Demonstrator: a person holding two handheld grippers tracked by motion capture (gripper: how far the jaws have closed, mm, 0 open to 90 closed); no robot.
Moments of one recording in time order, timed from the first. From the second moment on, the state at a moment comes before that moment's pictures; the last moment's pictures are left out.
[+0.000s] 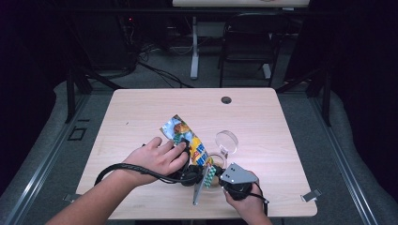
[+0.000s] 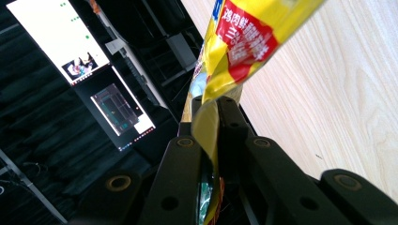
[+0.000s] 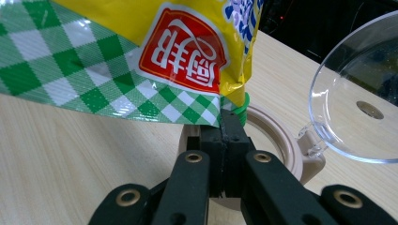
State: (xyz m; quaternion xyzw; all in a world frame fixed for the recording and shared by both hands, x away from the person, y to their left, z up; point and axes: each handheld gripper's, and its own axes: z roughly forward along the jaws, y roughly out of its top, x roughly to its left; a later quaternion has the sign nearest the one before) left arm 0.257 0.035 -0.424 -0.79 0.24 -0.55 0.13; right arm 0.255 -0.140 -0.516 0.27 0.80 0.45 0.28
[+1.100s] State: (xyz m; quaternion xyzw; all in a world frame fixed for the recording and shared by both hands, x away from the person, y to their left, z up) left arm 0.256 0.033 -0.423 -0.80 0.24 -0.54 0.13; right arm 0.255 -0.140 -0.515 0.27 0.80 0.45 0.28
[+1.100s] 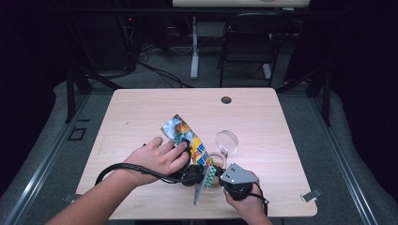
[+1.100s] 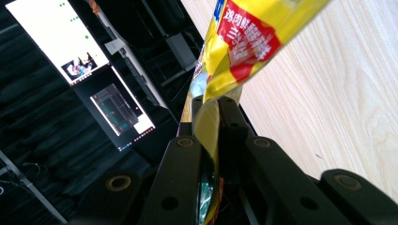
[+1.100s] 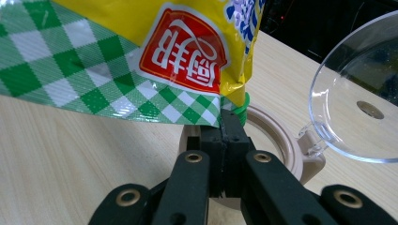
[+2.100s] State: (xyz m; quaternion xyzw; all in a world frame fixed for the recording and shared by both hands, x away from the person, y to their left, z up) left arm 0.257 0.029 -0.418 -0.79 0.24 -0.54 0.13; right arm 0.254 -0.143 -0.514 0.27 0.80 0.46 0.27
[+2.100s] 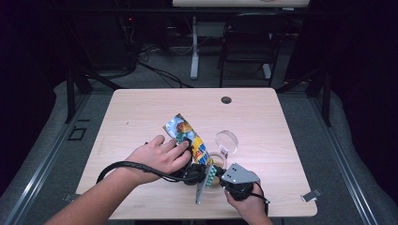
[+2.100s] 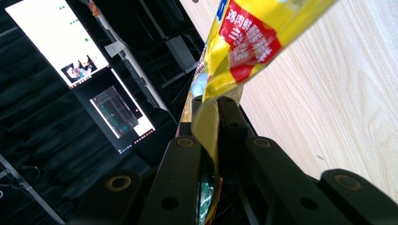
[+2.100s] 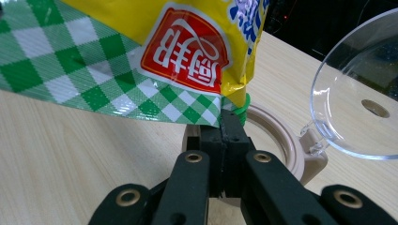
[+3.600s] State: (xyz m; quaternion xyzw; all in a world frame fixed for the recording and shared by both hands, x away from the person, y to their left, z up) left arm 0.260 0.024 -0.415 -0.80 0.24 -0.54 0.11; right arm 0.250 -0.150 -0.512 0.27 0.80 0.46 0.27
